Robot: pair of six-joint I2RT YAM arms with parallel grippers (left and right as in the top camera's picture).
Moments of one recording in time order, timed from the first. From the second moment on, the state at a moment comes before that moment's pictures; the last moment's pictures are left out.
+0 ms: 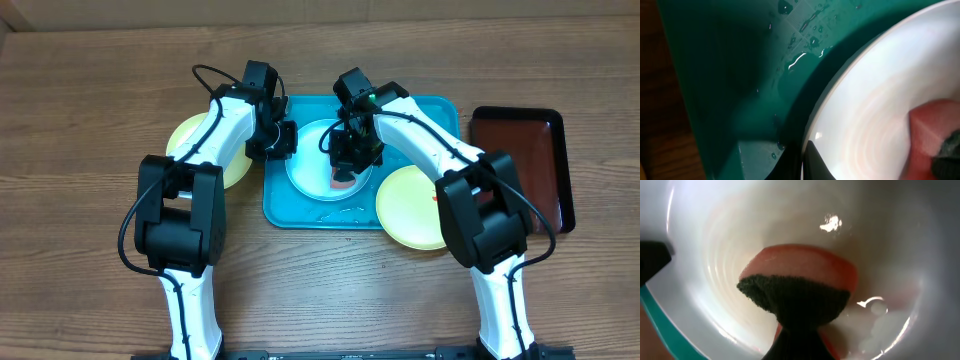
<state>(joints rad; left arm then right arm) -0.21 2.17 1.60 -0.84 0.25 -0.21 0.49 2.26 1.79 -0.98 -0.30 0.48</state>
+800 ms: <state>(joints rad) -0.21 2.17 1.60 -0.84 0.25 -0.21 0.51 2.25 1.78 -0.72 -0.04 0.54</state>
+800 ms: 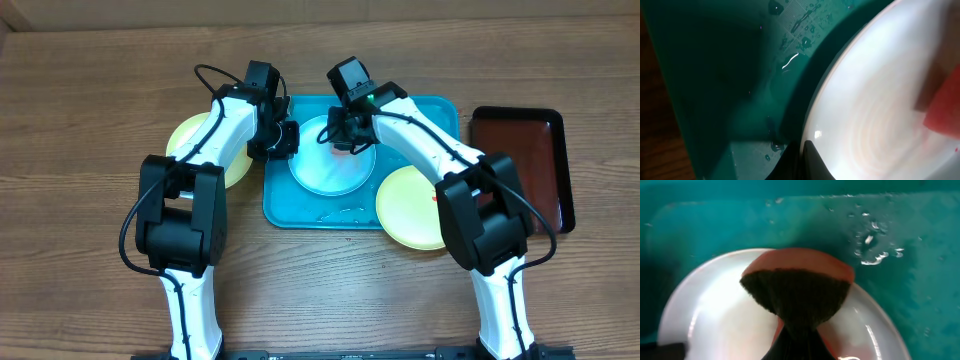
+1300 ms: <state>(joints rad) -0.21 2.17 1.60 -0.84 0.25 -0.21 0.52 2.28 1.78 -0.97 -0.34 0.50</state>
